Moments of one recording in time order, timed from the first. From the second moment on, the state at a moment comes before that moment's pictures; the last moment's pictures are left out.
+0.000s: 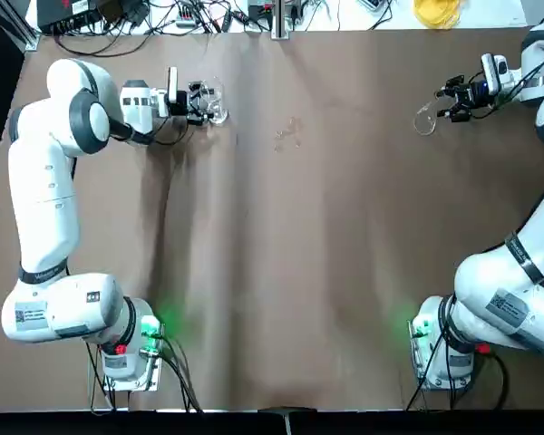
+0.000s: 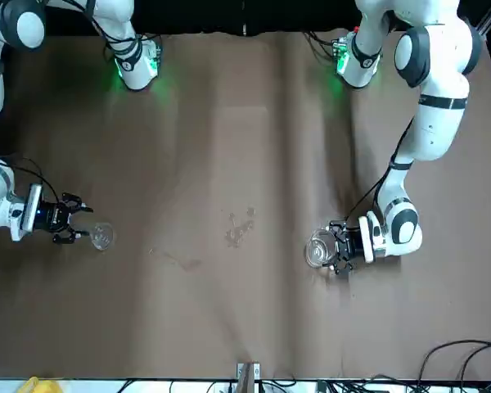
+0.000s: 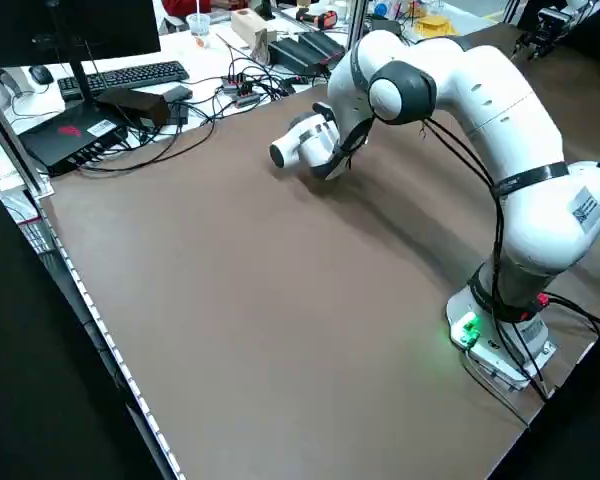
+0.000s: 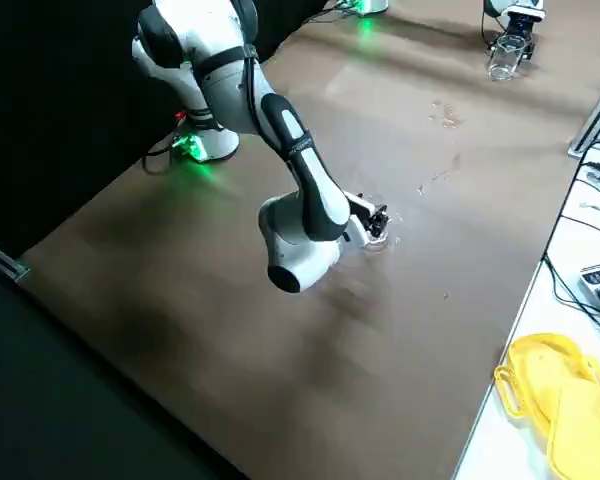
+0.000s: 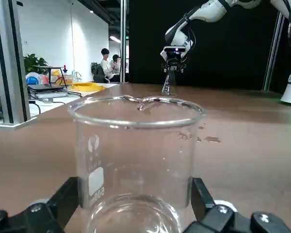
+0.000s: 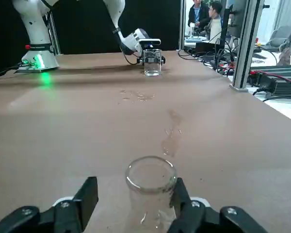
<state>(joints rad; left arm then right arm) 0.09 1.01 -0.10 -1.55 -1.49 1.76 2.52 -0.49 0.79 -0.03 -1.59 1.02 1.51 -2.48</state>
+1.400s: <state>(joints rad) 0.05 0.98 -0.10 -1.50 -1.56 1.78 2.42 -0.39 0.79 -0.02 -1.58 1.02 1.51 -2.43</state>
